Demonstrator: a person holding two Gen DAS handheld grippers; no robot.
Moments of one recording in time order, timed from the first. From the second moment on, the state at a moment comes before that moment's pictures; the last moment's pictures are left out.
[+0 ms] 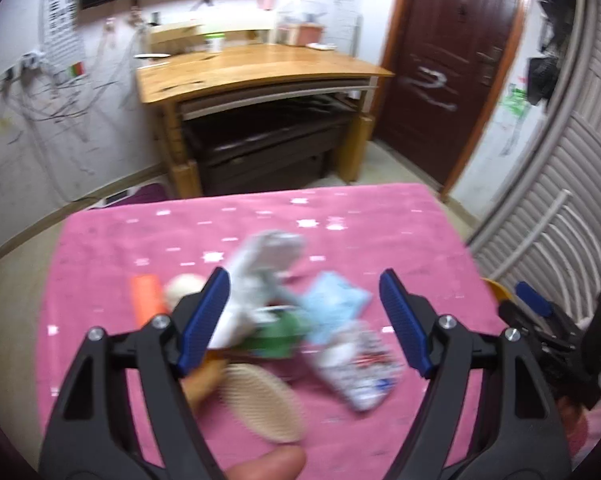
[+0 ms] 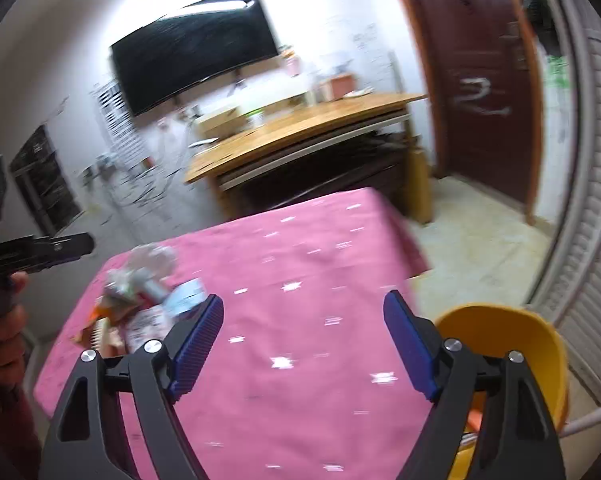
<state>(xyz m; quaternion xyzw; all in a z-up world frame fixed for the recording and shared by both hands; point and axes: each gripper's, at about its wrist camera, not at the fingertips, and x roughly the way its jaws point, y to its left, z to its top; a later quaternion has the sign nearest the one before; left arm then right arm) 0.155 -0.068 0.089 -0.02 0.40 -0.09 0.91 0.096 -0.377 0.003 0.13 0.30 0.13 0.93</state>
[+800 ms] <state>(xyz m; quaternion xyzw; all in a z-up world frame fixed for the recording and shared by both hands) 0.191 0.053 0.007 -0.10 0.51 -0.01 0.86 0.111 -0.246 -0.002 0.05 0.37 0.26 0.89</state>
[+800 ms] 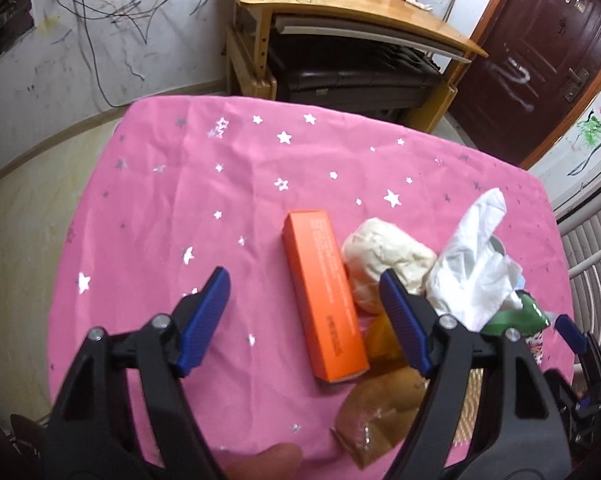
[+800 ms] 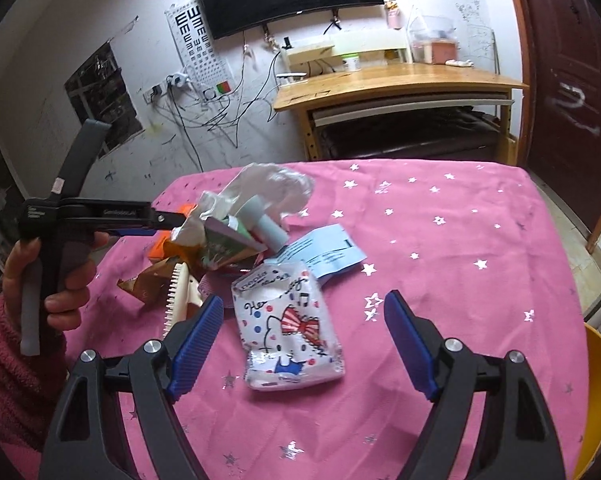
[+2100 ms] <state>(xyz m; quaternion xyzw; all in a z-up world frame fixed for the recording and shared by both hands) 0.149 0.038 0.061 -0.05 0.43 0.03 0.90 0.124 -0.229 -0.018 0.00 0.39 0.22 0.89</state>
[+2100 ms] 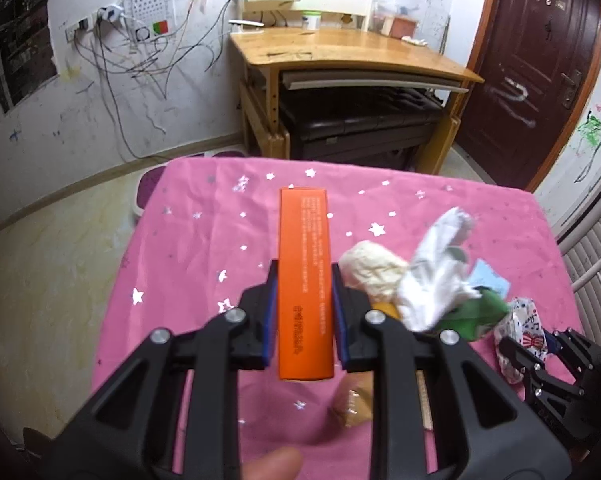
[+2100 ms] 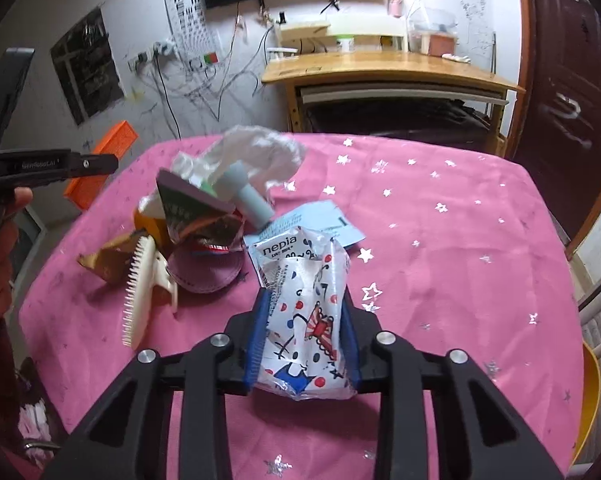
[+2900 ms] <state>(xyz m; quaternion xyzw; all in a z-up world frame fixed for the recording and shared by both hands) 0.157 -0.148 0.079 0.04 0.43 -0.10 0.90 0.086 -0.391 -0.001 0.09 0.33 0.10 0.93</state>
